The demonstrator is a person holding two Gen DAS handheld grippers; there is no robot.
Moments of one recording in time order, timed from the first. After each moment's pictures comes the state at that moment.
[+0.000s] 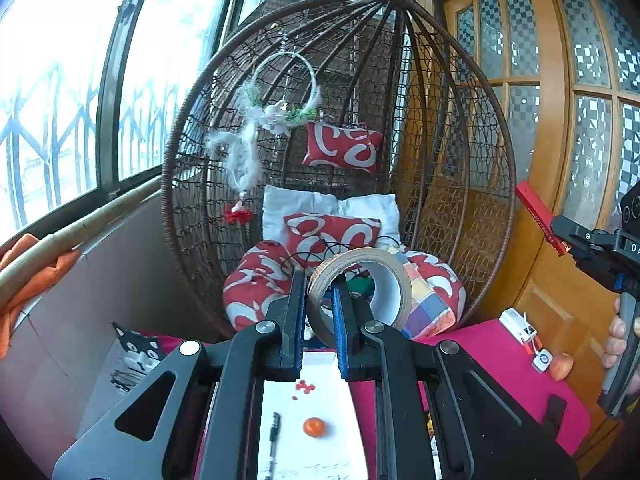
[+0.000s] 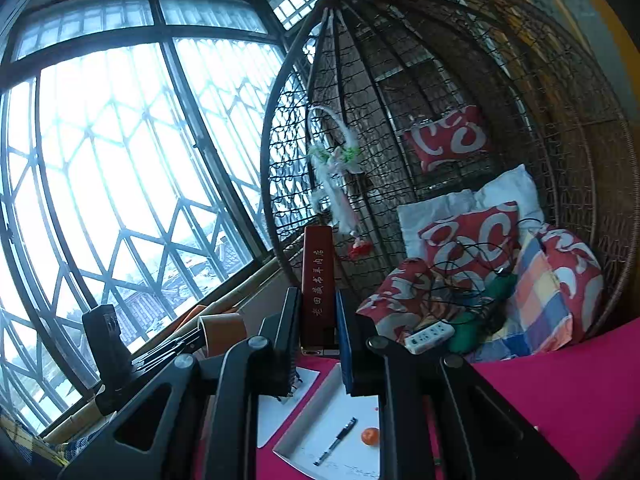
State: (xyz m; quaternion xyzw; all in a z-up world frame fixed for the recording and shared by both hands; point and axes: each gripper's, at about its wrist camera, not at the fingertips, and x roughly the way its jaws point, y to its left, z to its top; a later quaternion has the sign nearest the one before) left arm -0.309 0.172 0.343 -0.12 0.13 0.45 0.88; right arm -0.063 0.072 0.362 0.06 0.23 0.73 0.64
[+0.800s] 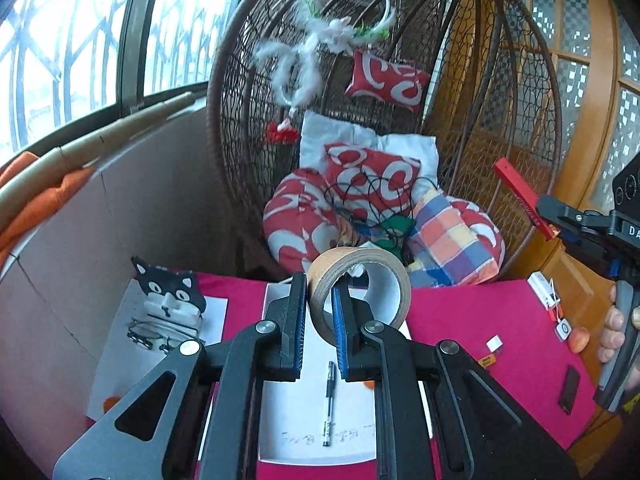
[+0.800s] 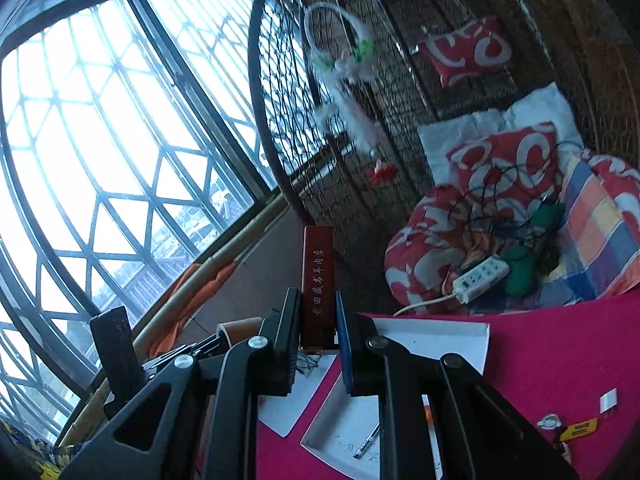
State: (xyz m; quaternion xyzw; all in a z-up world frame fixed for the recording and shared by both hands) left arm -0.369 0.259 0.263 -0.20 0.22 0.44 0.84; right arm -0.130 0.186 0.297 0.02 0.33 0.73 0.60
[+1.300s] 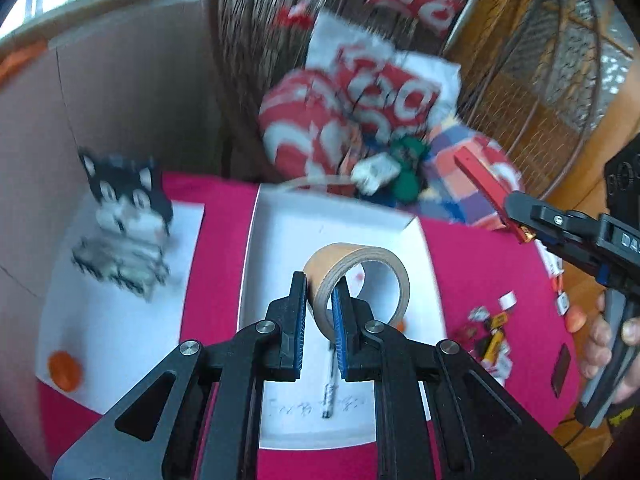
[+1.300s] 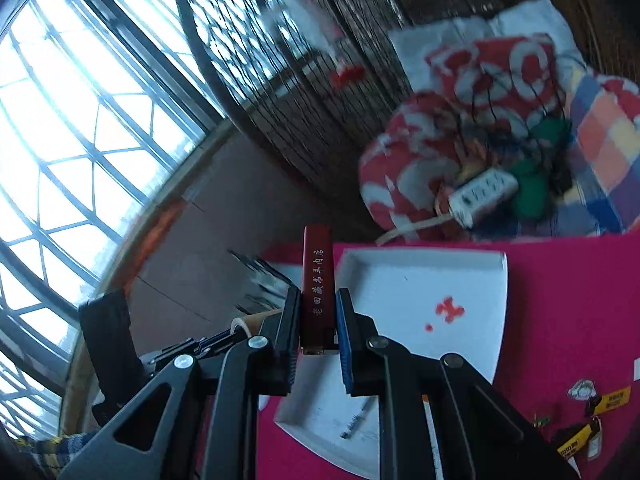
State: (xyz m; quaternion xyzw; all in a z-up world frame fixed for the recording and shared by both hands) left arm -0.345 0.318 0.157 -0.32 0.32 0.40 0.80; right arm -0.147 0.261 0.205 -0.07 0.45 0.68 0.58
